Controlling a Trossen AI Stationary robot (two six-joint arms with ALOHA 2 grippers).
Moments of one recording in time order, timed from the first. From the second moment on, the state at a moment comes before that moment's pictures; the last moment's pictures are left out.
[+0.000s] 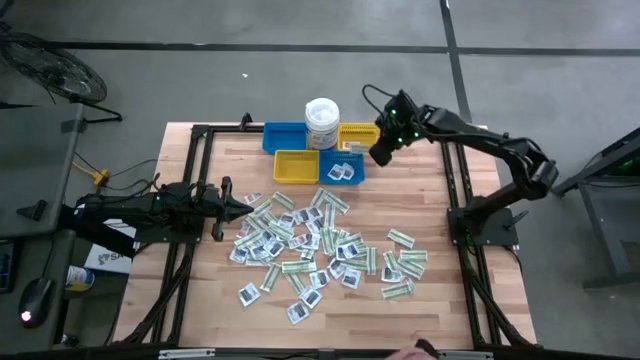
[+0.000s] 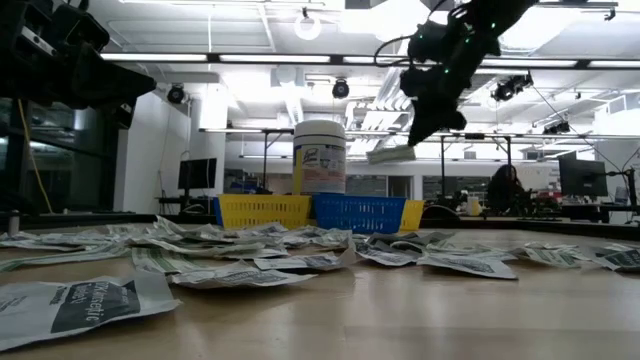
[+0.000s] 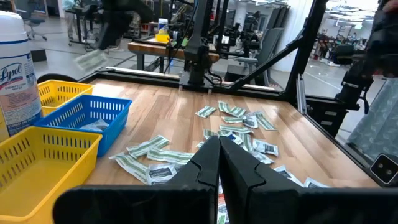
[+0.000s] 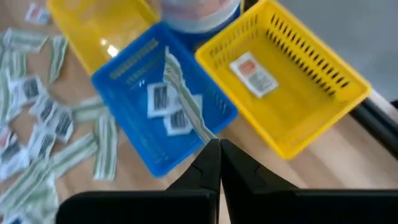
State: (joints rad) left arm -0.02 0.01 0.04 -0.05 -0.01 -0.14; right arm -0.68 1.47 1.15 -0.63 -0.18 0.09
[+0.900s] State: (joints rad) left arm -0.02 0.01 0.04 -0.05 -0.01 -0.14; right arm -0.49 2.00 1.60 -0.44 -0.34 0.14
